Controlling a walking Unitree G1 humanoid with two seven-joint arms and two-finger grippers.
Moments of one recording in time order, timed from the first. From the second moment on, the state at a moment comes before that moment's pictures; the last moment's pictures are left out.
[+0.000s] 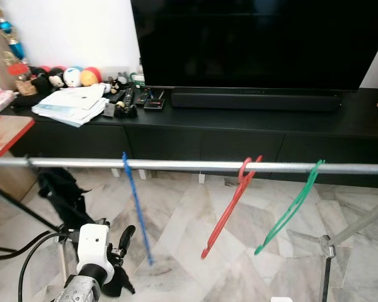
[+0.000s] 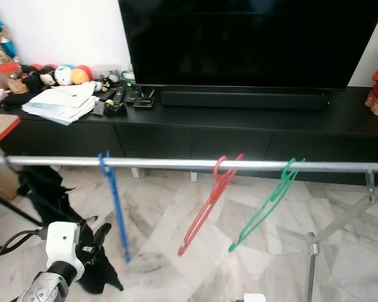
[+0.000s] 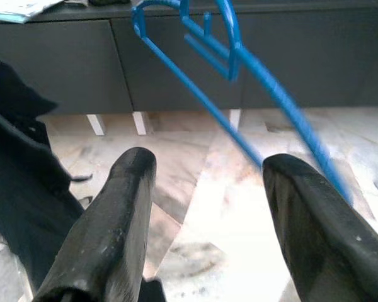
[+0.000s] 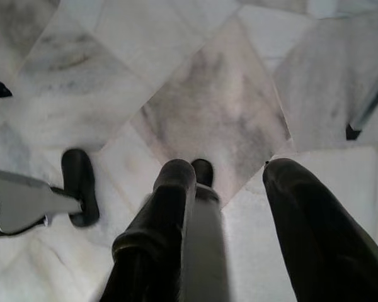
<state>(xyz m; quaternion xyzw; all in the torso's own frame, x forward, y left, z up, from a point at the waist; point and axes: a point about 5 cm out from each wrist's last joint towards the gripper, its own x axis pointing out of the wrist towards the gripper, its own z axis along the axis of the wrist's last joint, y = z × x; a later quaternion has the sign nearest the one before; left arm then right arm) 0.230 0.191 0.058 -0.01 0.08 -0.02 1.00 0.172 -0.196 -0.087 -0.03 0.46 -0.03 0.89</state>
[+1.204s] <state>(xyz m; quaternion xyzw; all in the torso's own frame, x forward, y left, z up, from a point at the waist) 0.216 0.217 -0.019 -0.02 0.25 0.02 0.97 0.165 -0.206 -0.089 -0.04 0.47 -0.04 0.88</state>
